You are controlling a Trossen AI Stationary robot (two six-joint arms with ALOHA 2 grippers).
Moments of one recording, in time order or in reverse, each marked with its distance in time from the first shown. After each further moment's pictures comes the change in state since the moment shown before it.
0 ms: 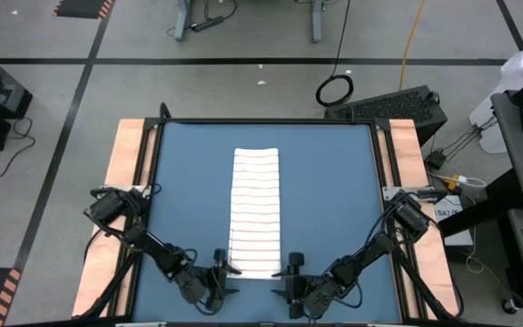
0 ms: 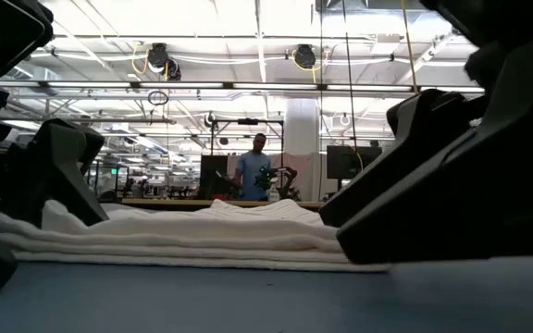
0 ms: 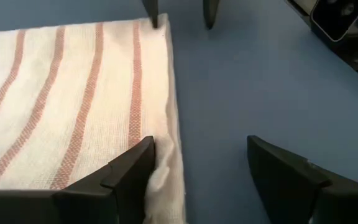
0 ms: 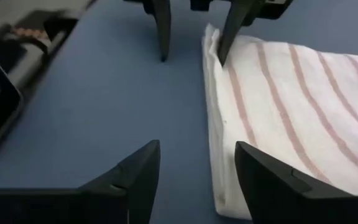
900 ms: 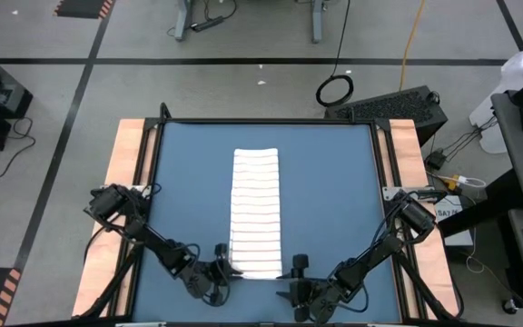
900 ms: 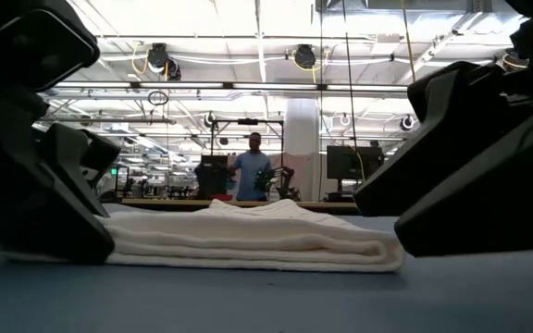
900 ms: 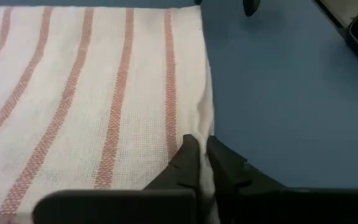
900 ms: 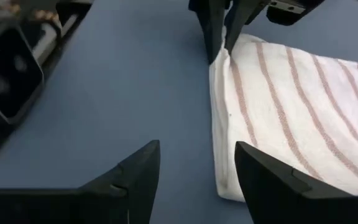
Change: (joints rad) left arm 0.042 -0.009 -0.003 -0.097 0.054 -0.114; right arm 0.041 -0.040 0.010 -0.114 0.026 -0.028
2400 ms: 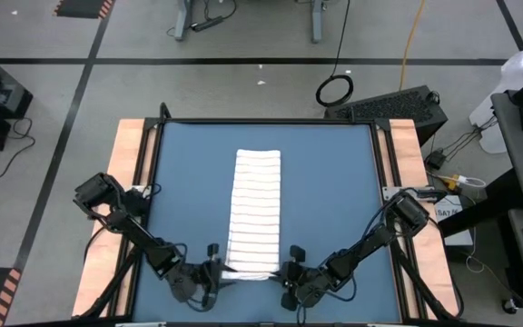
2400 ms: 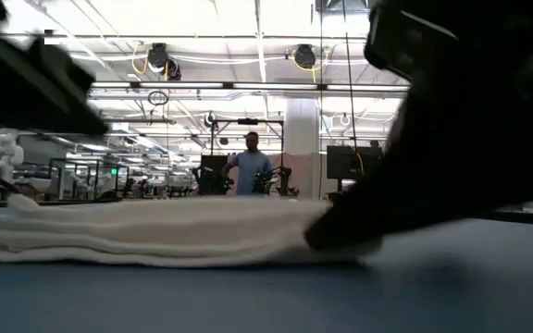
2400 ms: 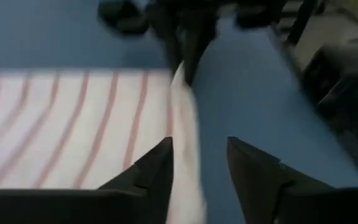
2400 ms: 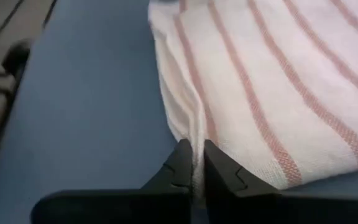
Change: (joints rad) left arm -0.069 -0.193 -0.005 -0.016 -0.150 0.074; right arm -0.106 -0.001 -0.005 -0.007 -0.105 0.392
